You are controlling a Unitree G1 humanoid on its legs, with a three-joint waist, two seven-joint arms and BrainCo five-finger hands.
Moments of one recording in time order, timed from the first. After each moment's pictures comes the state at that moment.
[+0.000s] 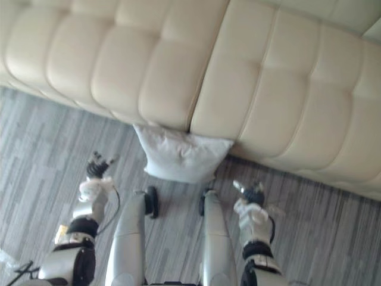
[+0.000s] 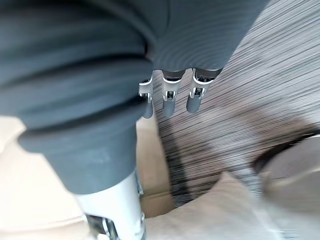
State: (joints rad) left arm -0.57 0.23 0.26 0.78 -0.22 -0.08 0.20; right arm -0.42 -0.13 -0.33 0.74 0.36 -0.13 -0.18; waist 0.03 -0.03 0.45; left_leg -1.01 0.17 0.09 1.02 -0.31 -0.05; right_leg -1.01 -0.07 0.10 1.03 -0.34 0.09
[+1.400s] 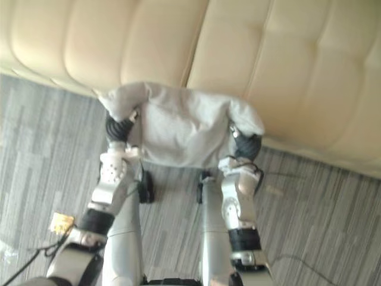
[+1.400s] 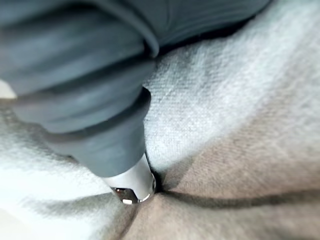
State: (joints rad) left arm -0.30 0.08 -0.19 0.14 -0.27 -0.24 0.35; right arm -0.16 -0.01 -0.02 -0.01 0.47 -0.30 -0.24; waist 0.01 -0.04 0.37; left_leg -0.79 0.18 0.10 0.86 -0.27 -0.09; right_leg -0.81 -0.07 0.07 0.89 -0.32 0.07
